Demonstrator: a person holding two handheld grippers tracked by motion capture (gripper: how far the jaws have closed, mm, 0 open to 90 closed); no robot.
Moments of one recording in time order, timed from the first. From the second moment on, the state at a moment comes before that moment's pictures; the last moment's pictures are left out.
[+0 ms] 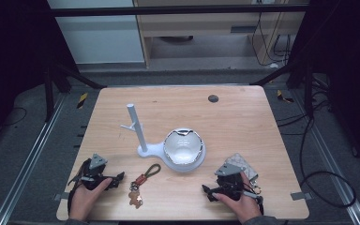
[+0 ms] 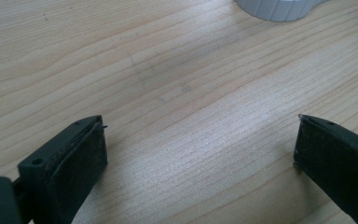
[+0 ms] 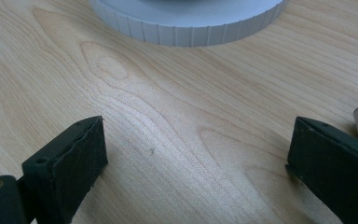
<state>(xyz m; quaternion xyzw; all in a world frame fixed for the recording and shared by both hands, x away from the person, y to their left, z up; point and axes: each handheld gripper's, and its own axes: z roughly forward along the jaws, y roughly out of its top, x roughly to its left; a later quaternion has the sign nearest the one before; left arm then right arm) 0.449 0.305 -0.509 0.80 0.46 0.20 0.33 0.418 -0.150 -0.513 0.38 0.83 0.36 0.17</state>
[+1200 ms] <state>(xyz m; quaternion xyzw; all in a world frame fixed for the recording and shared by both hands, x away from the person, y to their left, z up) 0.443 0.197 -0.461 0.91 0.36 0.09 0.17 0.412 -0.152 -0.513 0.38 0.84 0.36 0.16</state>
